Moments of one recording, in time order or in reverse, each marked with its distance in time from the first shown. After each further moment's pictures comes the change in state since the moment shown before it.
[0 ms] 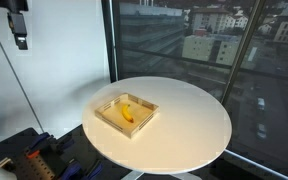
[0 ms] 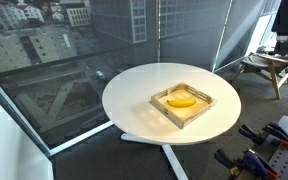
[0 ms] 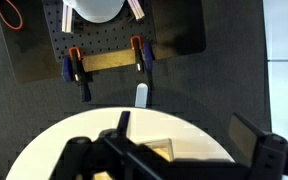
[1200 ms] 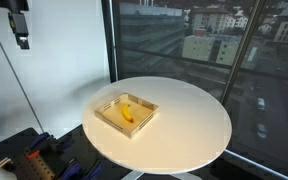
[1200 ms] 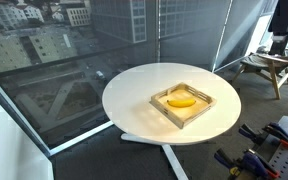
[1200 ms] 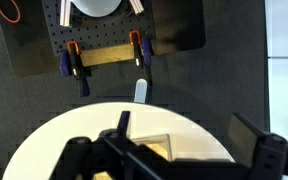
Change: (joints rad) arm -0.001 0.003 0.014 0.000 0.000 0.027 -0.004
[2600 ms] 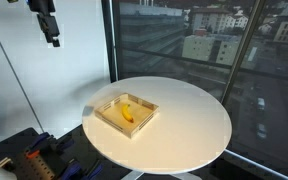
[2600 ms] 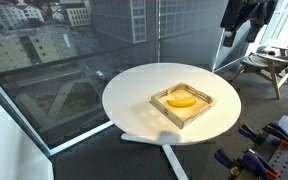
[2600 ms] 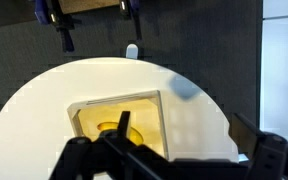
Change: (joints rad) arm -0.016 0.197 -0.013 0.082 -0.046 0.245 -0.005
